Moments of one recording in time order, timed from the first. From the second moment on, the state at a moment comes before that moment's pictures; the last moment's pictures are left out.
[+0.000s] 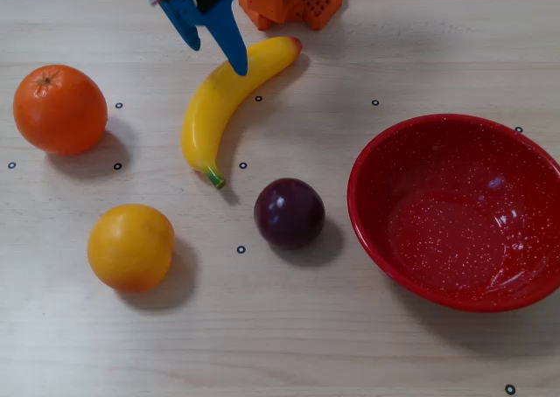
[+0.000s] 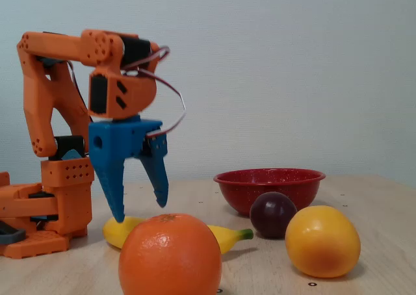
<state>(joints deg) 36.4 108.1 115.0 86.5 -82.1</state>
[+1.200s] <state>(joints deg) 35.9 92.5 115.0 70.4 -90.8</state>
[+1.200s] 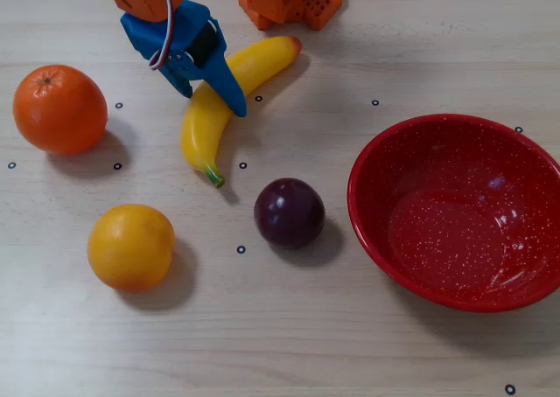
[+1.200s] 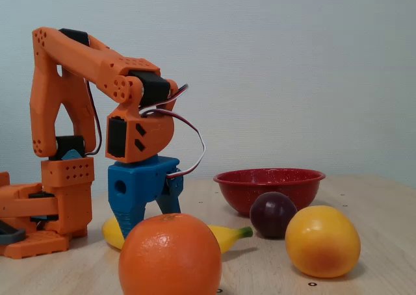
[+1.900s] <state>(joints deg) 32.2 92.5 116.5 66.7 -89.6</state>
